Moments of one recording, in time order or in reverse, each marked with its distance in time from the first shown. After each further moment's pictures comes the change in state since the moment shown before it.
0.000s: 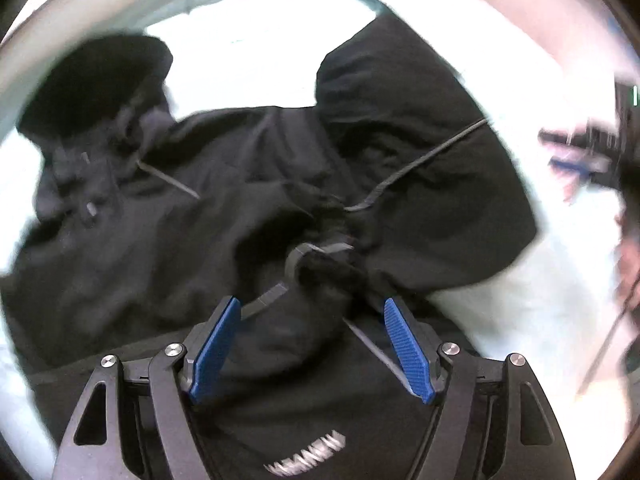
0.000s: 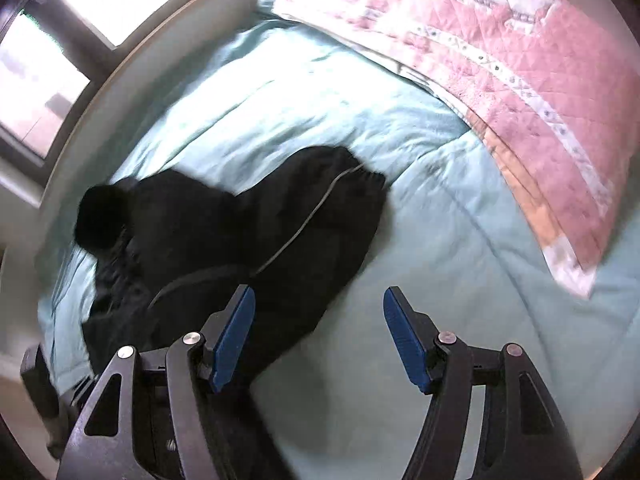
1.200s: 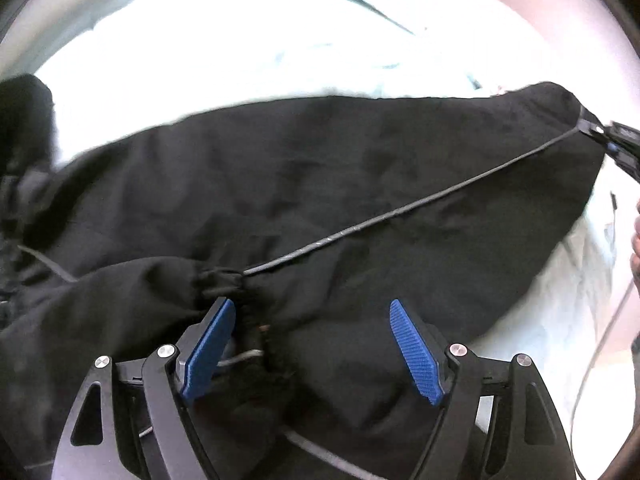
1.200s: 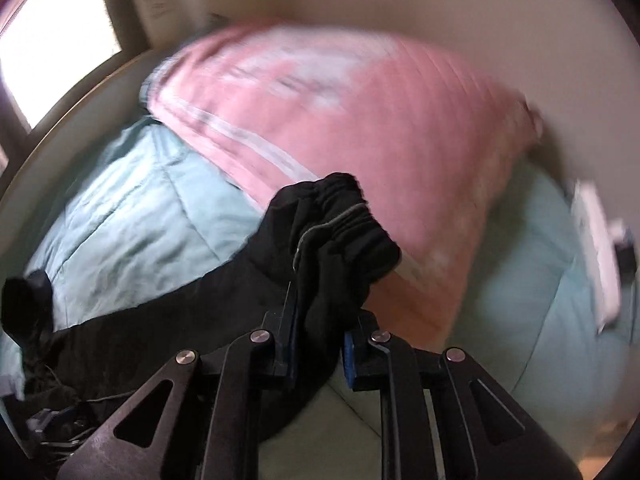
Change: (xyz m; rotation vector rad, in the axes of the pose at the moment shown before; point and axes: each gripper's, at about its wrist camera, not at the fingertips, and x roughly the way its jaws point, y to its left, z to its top) left arm 0.101 -0.035 0.044 0.108 0.058 -0.152; right arm -0.045 -0.132 0.016 0.154 -0.265 -0.300
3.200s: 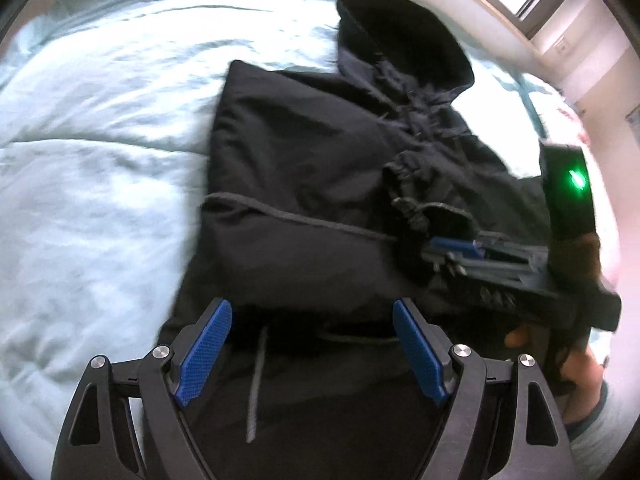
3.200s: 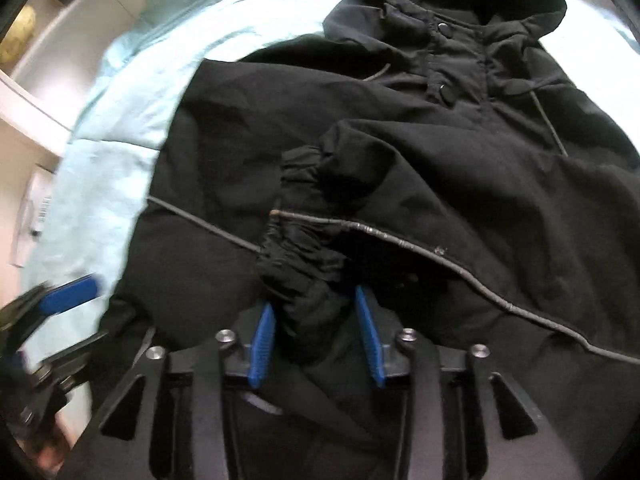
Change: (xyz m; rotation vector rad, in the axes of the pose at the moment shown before) left arm -0.182 0.248 -0.268 -0.713 -0.203 0.077; right arm -0.028 0.512 -0.354 -0.927 0.539 0.592
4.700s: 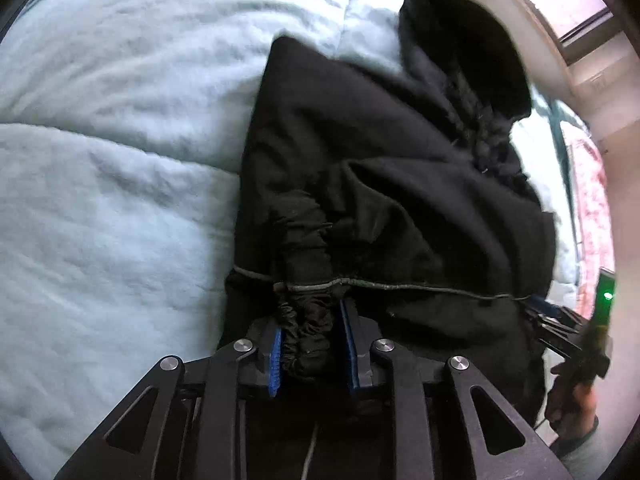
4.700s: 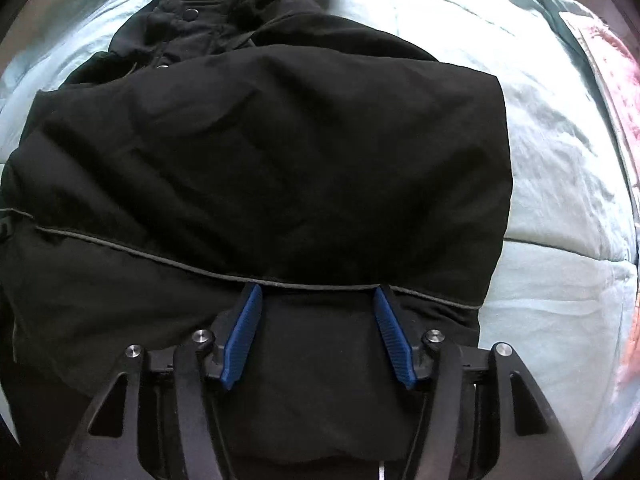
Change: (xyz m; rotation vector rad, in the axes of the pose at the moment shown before) left arm 0.048 0.057 0.061 -0.106 0.078 -0.022; right arm -0.038 -0.132 -0.026 0.133 0.035 -0.400
